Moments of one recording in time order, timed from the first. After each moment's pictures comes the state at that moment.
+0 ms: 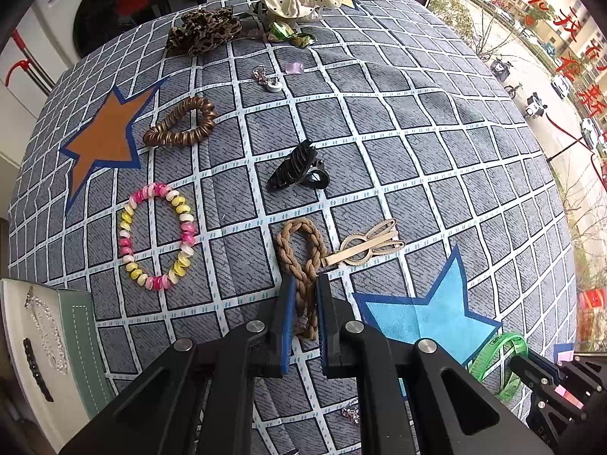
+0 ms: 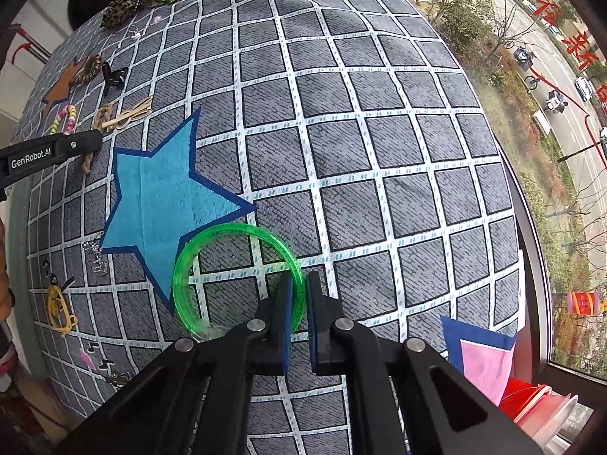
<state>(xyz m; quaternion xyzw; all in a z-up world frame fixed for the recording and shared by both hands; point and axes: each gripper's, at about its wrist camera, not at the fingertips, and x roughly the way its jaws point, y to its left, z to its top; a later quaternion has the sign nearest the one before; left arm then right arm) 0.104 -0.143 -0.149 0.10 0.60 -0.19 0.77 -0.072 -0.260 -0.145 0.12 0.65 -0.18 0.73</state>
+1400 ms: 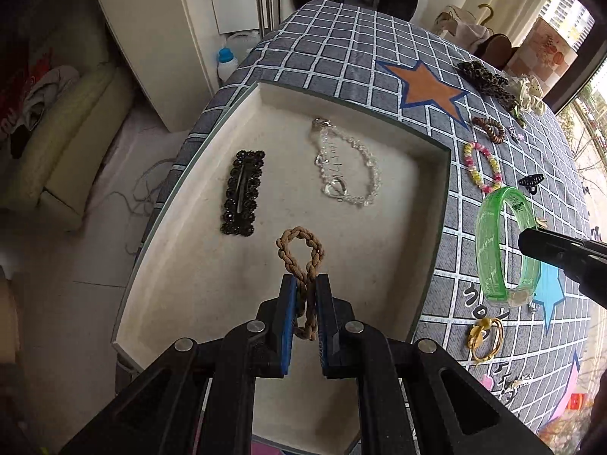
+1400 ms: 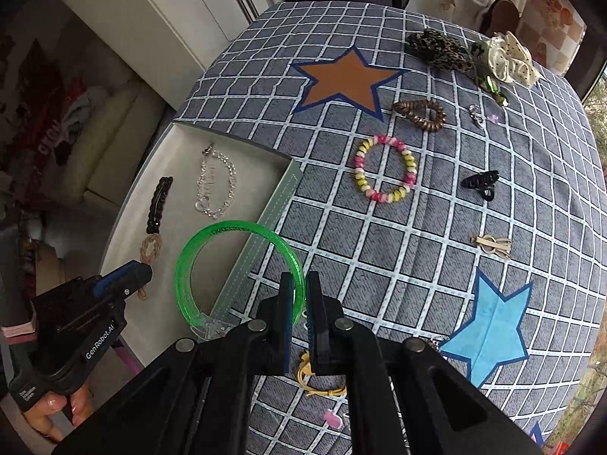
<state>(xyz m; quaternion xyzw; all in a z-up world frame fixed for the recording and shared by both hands) 0.014 0.172 -0.118 -0.06 0.59 0.03 0.80 0.051 0.001 -0.090 0.02 0.62 0.11 0.78</state>
